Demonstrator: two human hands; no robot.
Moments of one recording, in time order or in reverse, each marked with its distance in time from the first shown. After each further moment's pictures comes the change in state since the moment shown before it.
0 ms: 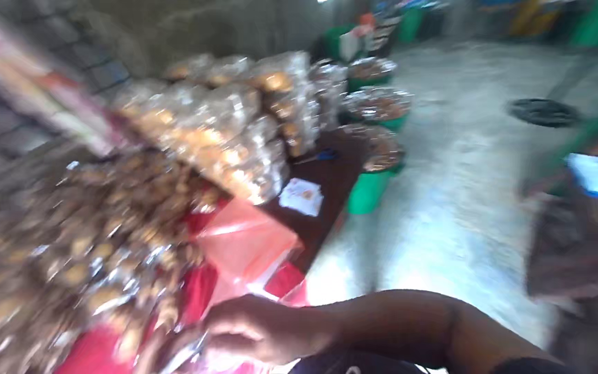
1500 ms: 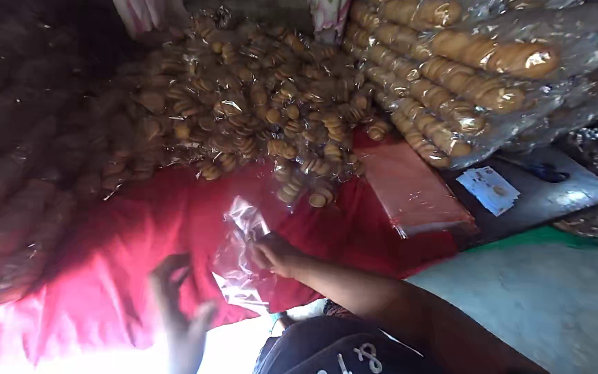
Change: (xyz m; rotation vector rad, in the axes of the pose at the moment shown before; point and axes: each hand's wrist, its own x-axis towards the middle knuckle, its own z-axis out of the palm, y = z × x) left_hand -0.210 0.030 -0.283 0.420 0.645 -0.393; right_hand 0.108 0.131 0.364 0.625 -0.134 1.055
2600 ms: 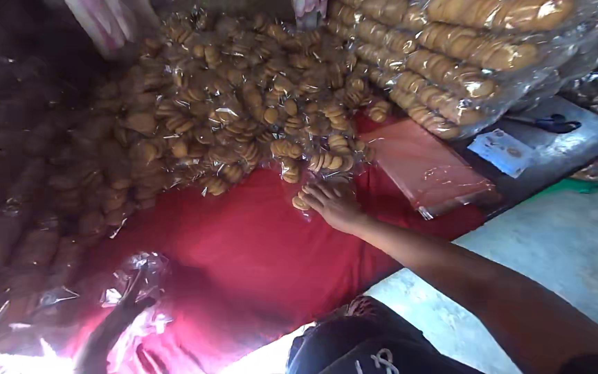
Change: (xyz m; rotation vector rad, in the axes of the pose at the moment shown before) left_hand 0.129 -0.188 -0.172 0.719 -0.602 -0.647; right_hand 0.035 -0.013 -0.145 -1.783 0.241 -0.152
